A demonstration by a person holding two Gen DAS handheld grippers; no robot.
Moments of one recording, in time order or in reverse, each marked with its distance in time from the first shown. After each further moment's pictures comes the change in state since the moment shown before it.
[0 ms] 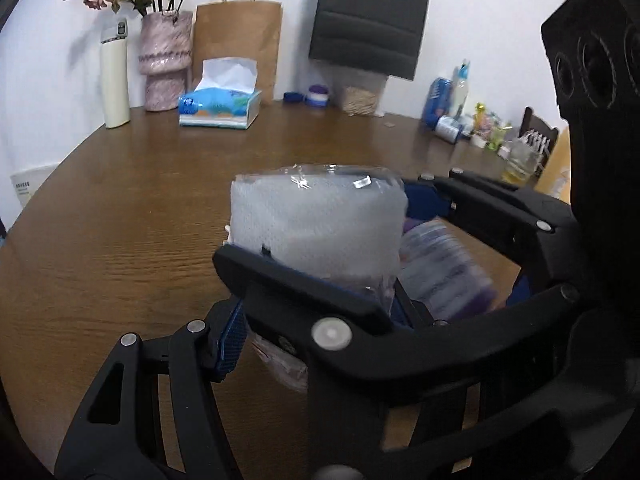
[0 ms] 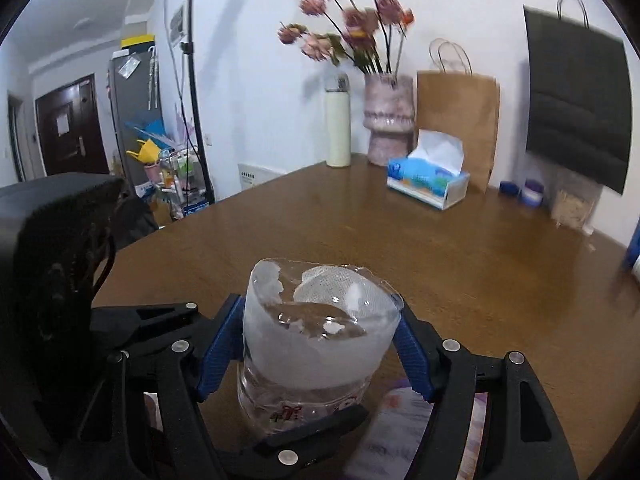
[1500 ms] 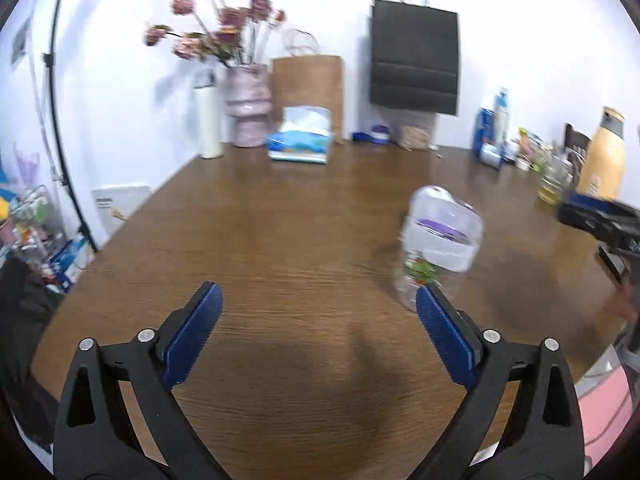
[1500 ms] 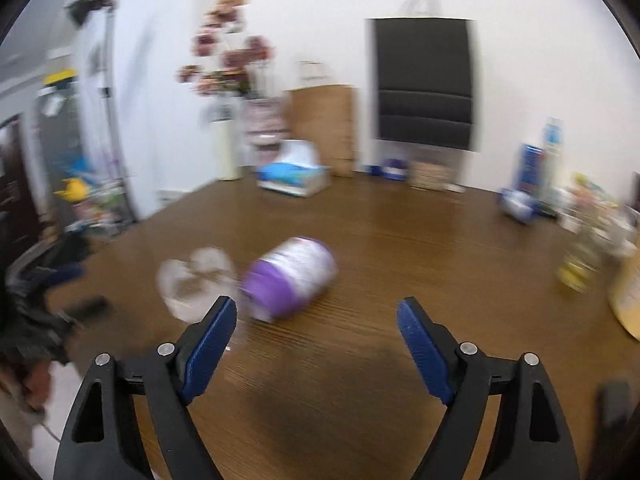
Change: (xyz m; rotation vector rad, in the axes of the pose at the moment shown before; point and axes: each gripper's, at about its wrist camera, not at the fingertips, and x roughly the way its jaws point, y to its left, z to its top) left arm -0.109 -0.004 -0.040 -0.015 -0.147 0.281; right arm -0.175 -0.085 -0.072 0.189 -0.030 -0.319
